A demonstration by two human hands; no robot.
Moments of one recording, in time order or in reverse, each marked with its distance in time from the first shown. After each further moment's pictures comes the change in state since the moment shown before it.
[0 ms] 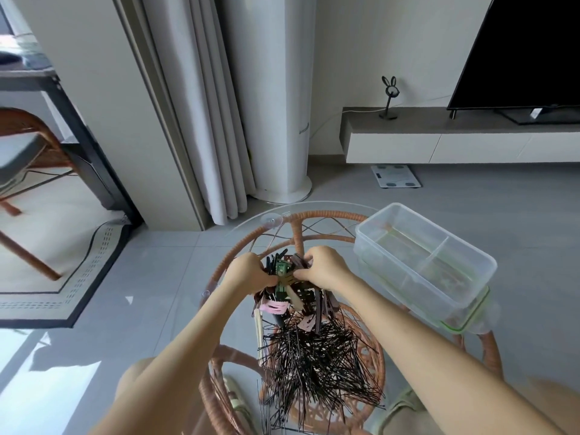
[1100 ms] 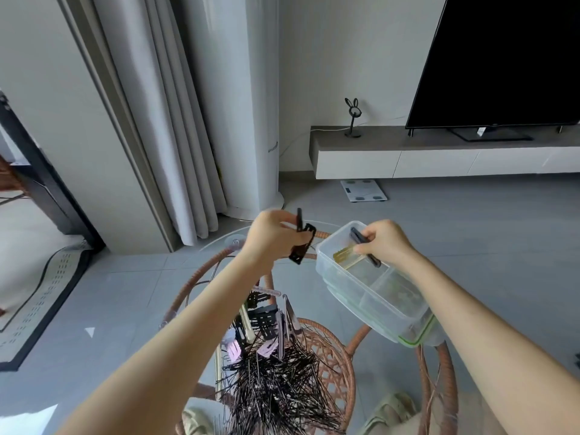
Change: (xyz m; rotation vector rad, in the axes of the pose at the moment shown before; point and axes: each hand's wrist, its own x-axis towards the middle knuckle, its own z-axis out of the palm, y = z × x) left_hand -0.023 0.130 -0.035 -0.687 0.052 0.299; right_hand -0.006 0.107 -0.135 0.041 0.326 0.086
